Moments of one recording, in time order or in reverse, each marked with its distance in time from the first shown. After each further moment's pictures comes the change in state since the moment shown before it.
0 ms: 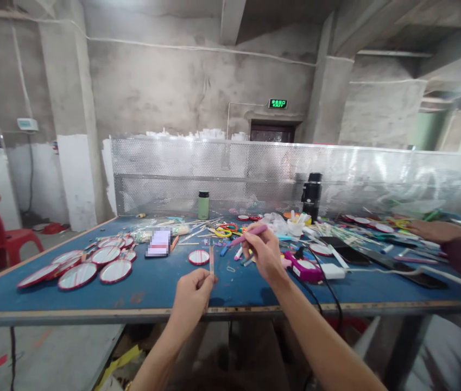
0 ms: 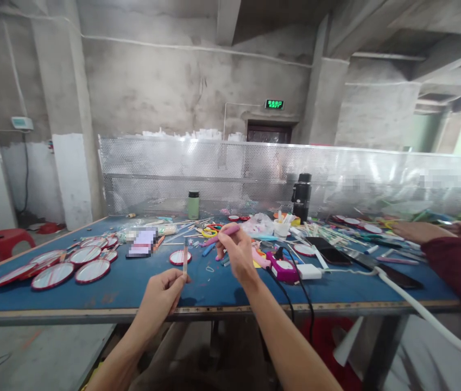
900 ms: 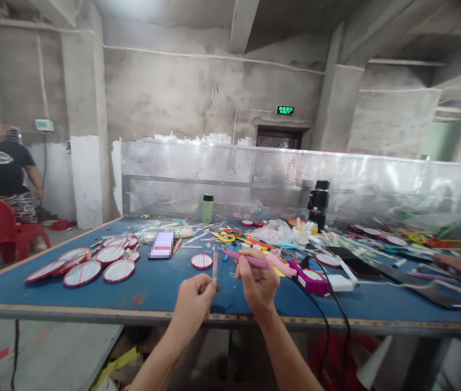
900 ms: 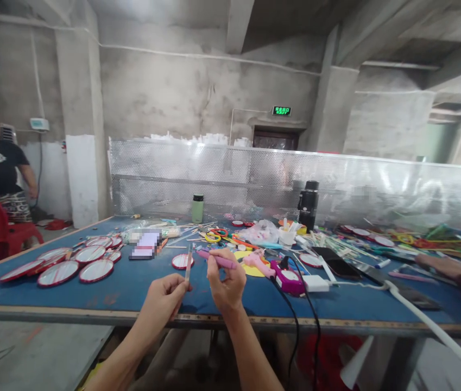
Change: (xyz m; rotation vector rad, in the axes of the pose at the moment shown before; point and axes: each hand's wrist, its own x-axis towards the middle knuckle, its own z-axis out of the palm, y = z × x) left_hand 0.001 0.000 0.003 -0.026 0.008 -0.026; right_hand -0.046 0.002 0.039 -0.079 0.261 -0.252
